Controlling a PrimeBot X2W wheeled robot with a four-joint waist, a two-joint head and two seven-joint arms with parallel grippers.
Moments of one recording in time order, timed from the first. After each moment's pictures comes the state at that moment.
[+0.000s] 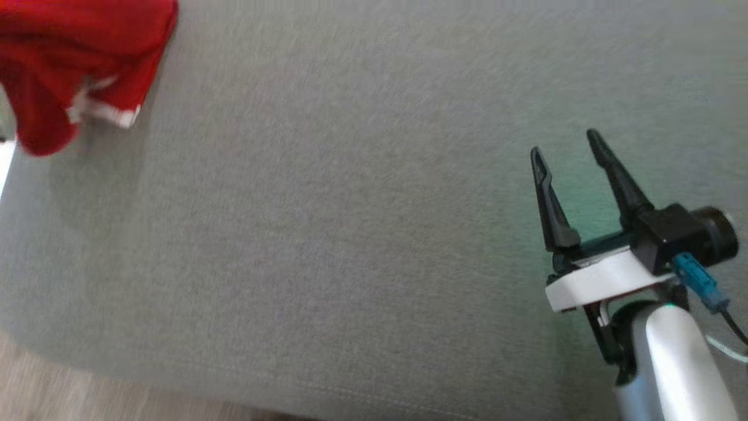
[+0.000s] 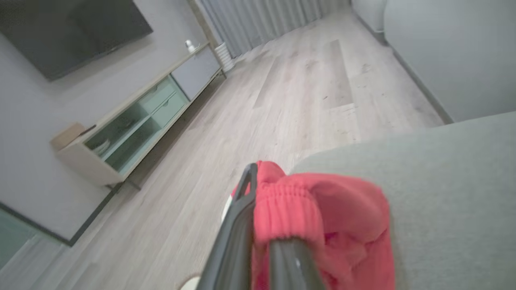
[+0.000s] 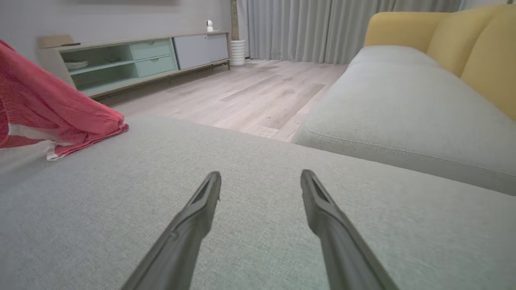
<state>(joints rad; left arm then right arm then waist) -1.04 0.58 -0.50 0.97 -0.45 -0.06 -0.11 -0.15 -0.05 0.12 -0.12 -0.05 0.12 0.05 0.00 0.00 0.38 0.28</state>
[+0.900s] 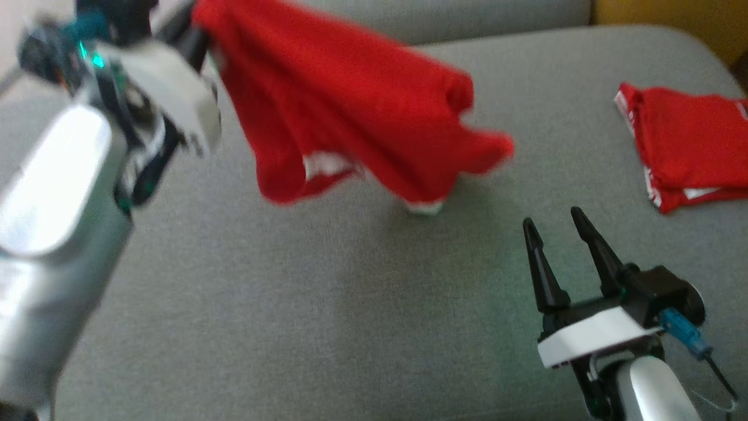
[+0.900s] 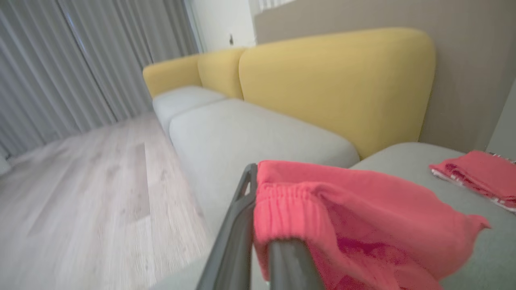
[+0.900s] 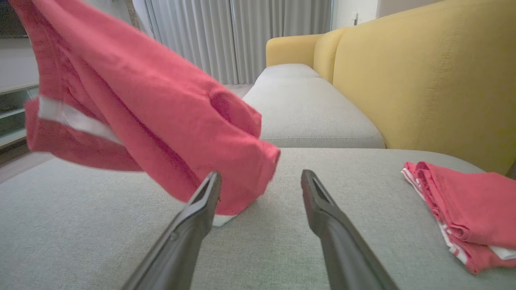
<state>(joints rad) -0.95 0.45 -0.64 0.32 -0.60 -0.06 0.26 -0.01 -0.05 0.13 0.04 0.10 0.12 -0.08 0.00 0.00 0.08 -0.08</state>
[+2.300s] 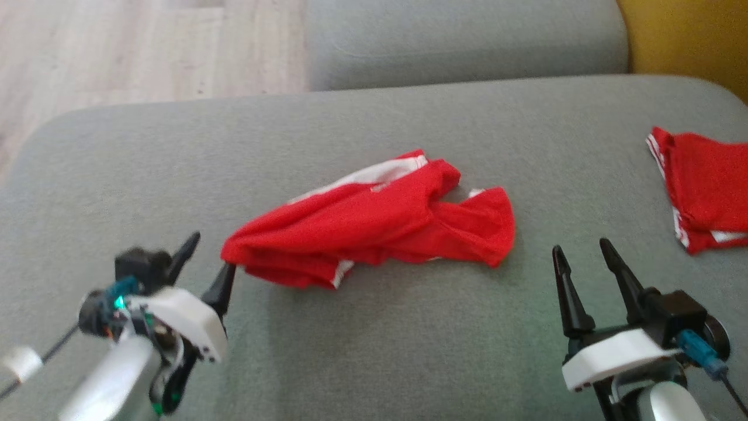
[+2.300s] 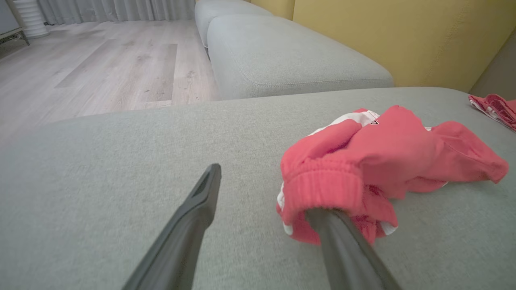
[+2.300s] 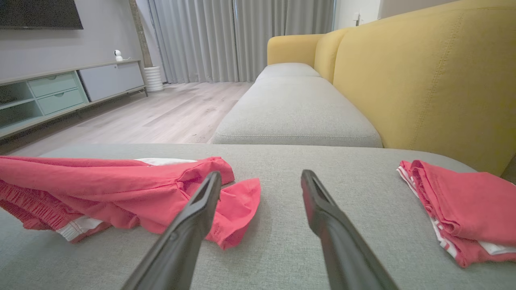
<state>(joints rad) -0.39 0.43 -0.65 0.50 -0.71 -0.03 -0.04 0.04 -0.05 0.05 0.08 0.07 0.12 -0.08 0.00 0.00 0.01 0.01</state>
